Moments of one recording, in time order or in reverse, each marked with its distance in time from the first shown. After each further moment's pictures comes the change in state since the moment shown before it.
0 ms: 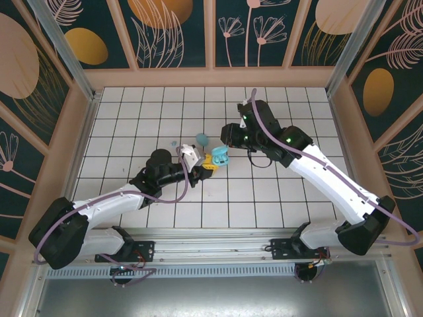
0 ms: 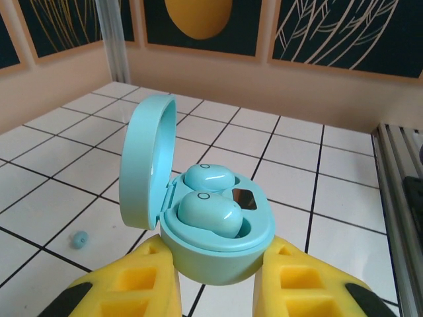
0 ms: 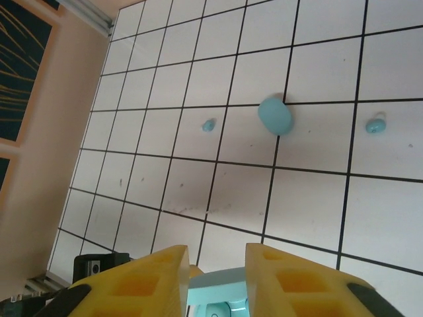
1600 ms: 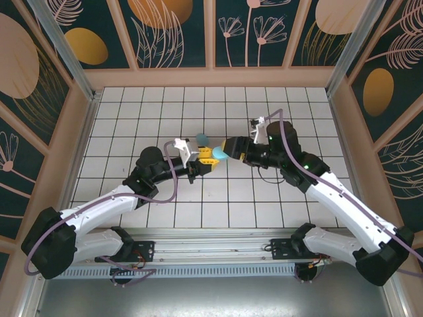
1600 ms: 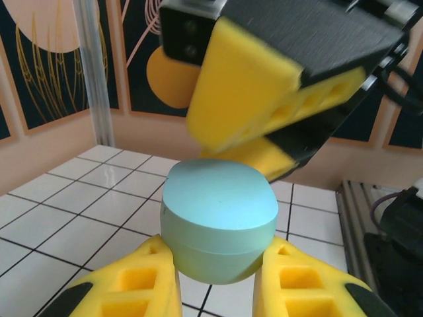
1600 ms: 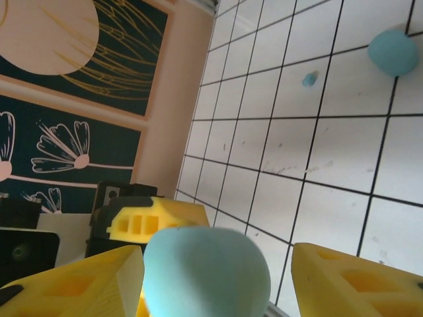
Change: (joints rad) left arm 0.000 -0.093 0.049 0.069 0.079 -0.112; right arm -0.091 -0.273 -0.402 0.364 -0.394 0.210
